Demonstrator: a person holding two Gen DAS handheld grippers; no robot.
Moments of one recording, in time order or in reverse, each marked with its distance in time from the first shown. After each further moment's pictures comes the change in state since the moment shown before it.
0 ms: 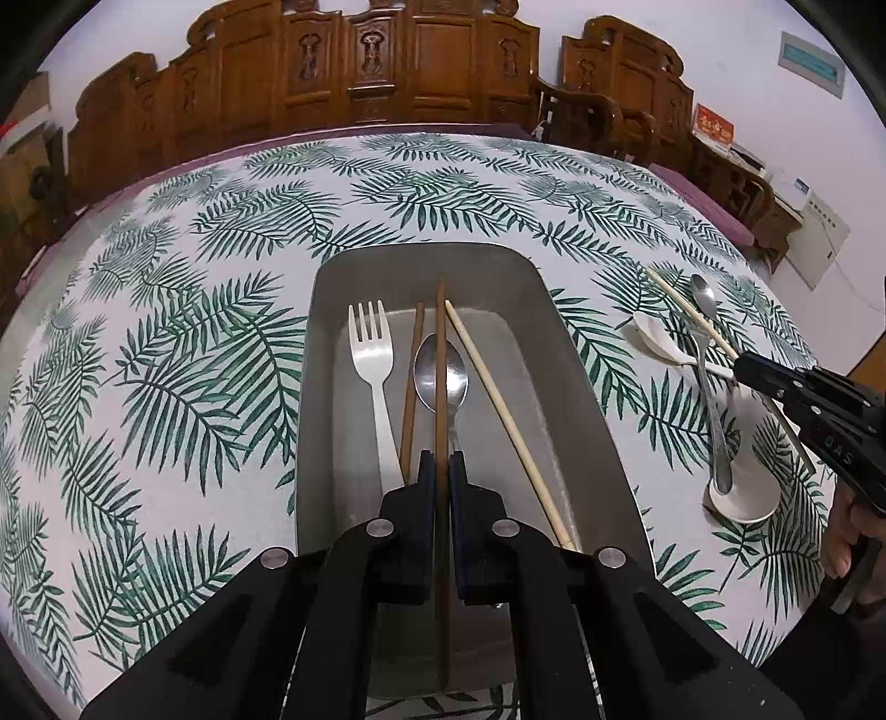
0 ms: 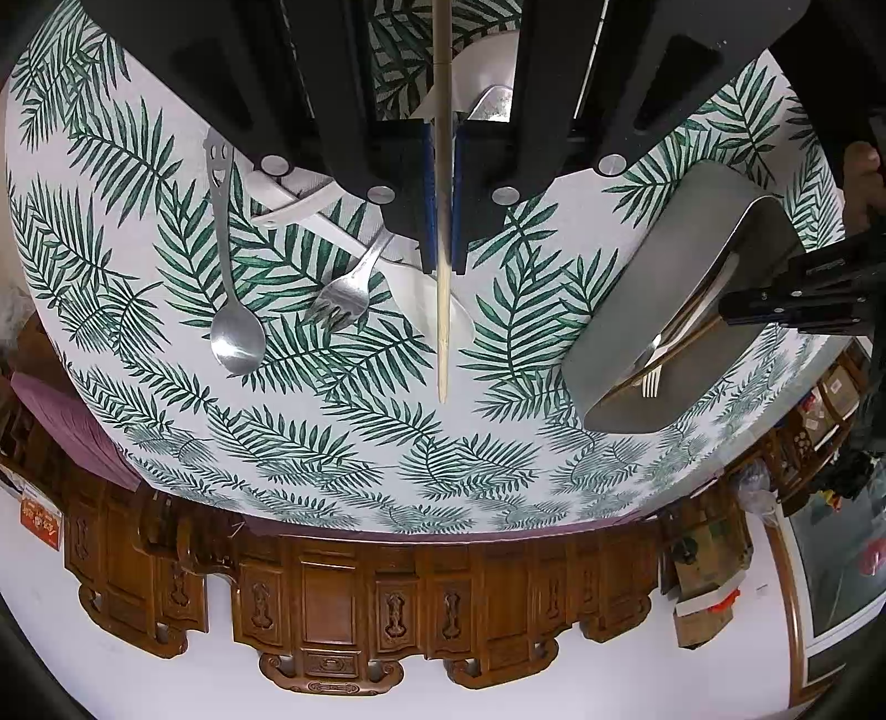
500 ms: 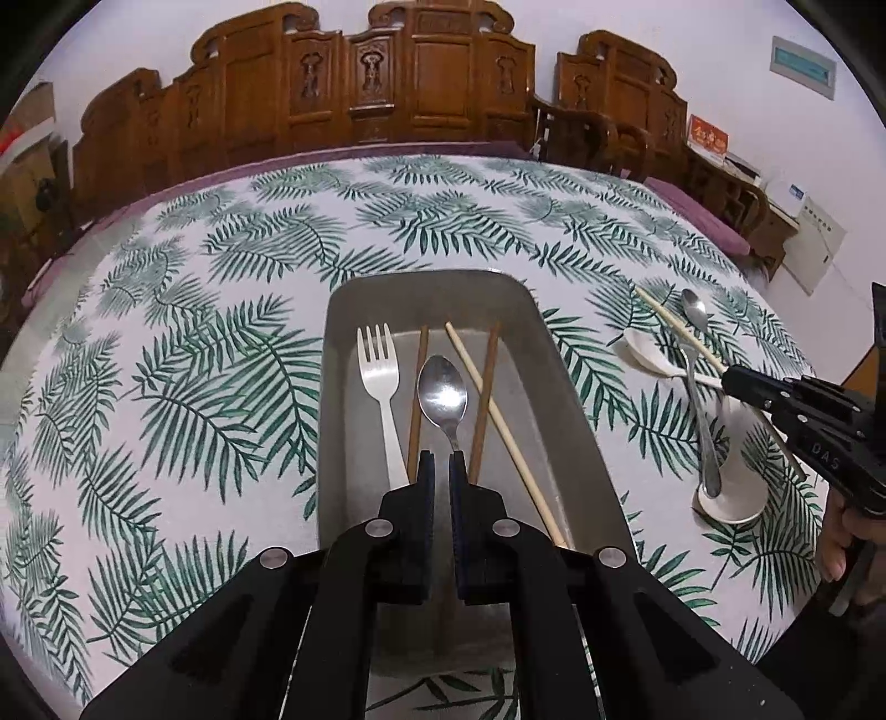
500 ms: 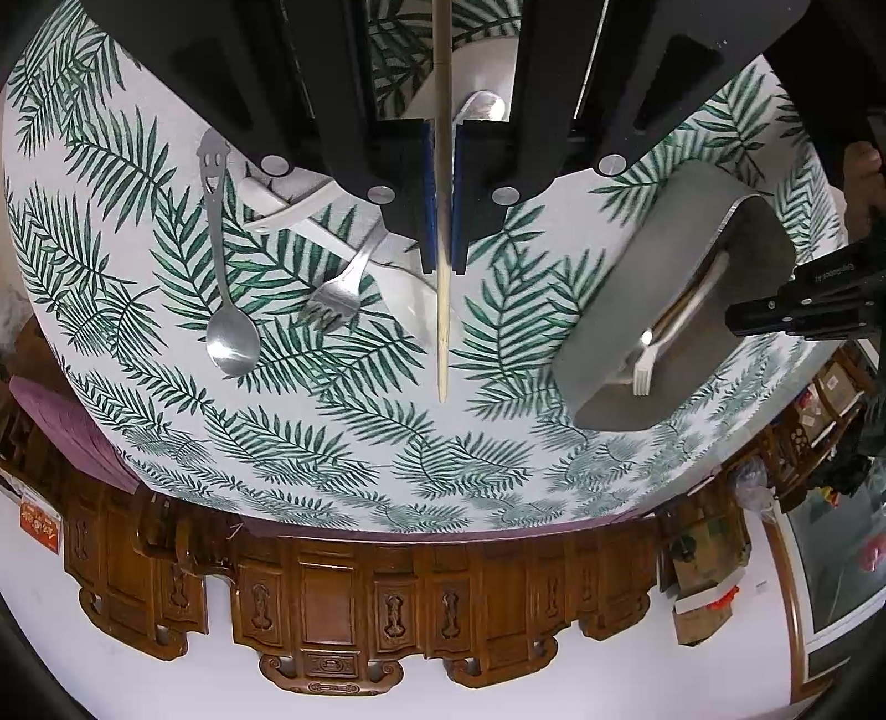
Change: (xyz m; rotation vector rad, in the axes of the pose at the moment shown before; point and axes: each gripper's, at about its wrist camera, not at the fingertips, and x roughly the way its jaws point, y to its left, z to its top) left arm -0.021 0.000 0.000 0.014 -0.056 0.004; right arm -0.004 0.005 -0.001 0.005 -0.006 0.008
